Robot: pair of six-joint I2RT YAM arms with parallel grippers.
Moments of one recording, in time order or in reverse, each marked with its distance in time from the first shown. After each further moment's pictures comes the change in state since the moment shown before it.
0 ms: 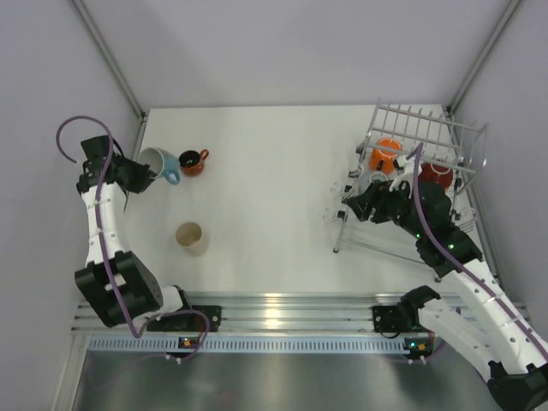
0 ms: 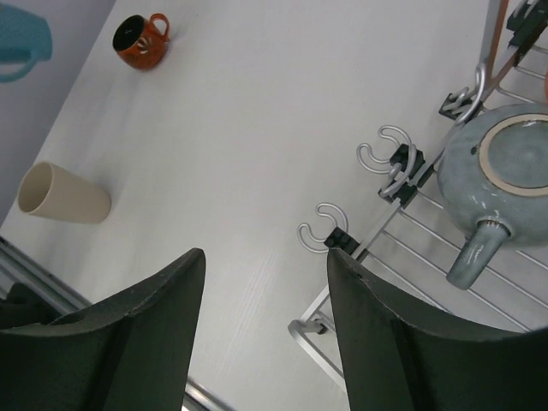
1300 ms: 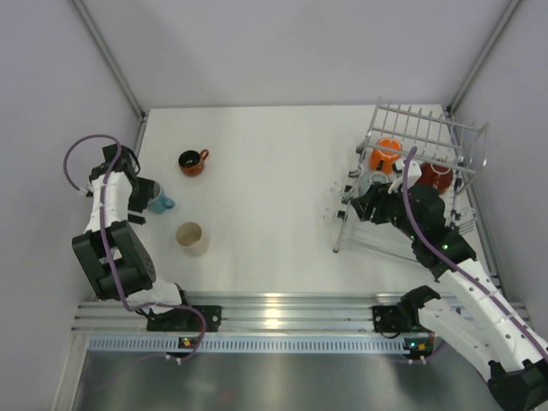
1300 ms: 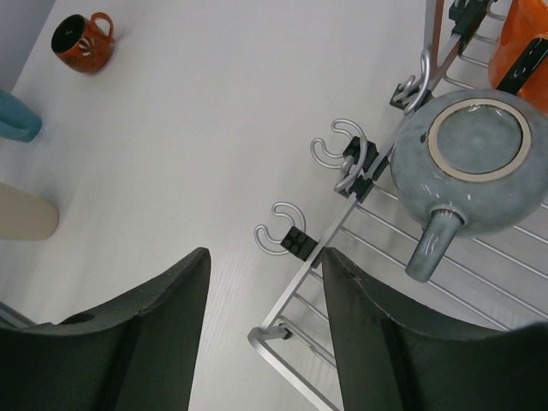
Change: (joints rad) left arm -0.030 0.098 -0.025 -0.158 -0.371 -0.214; right arm 0.001 0.006 -0.063 0.046 0.083 -0.020
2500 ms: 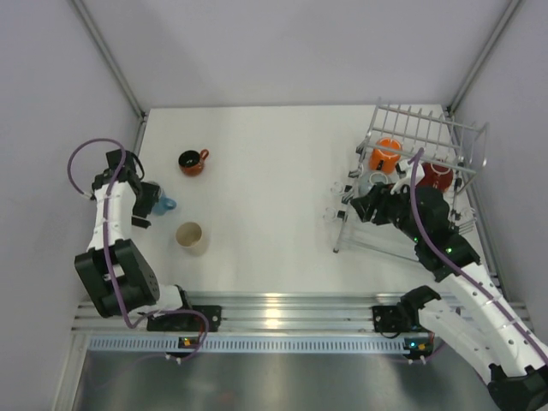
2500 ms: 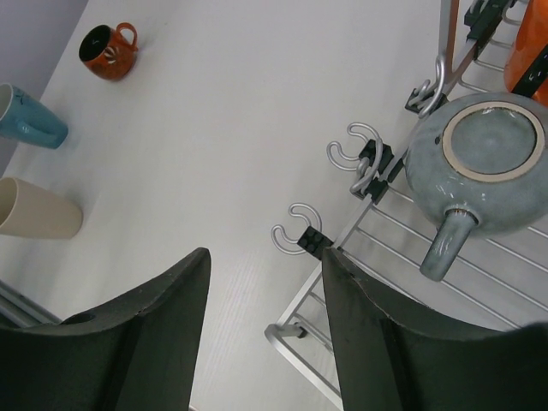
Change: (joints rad) left arm -0.031 -0.114 -0.073 -0.013 0.033 0.022; right arm 0.000 -0.032 0.009 -0.009 -0.026 0.026
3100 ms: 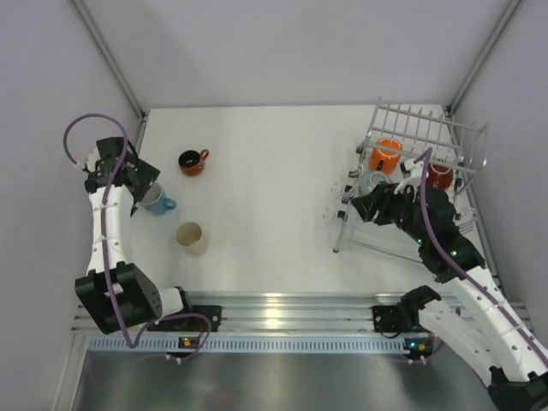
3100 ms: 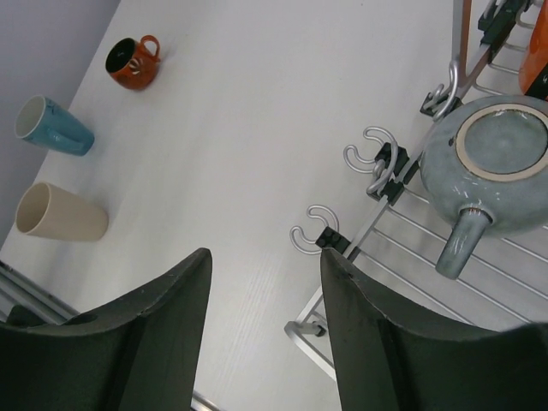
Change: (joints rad) left arm -0.060 -0.087 0.093 0.070 0.027 0.292; right arm 0.000 -0.024 0.024 -0.026 -0.019 0.043
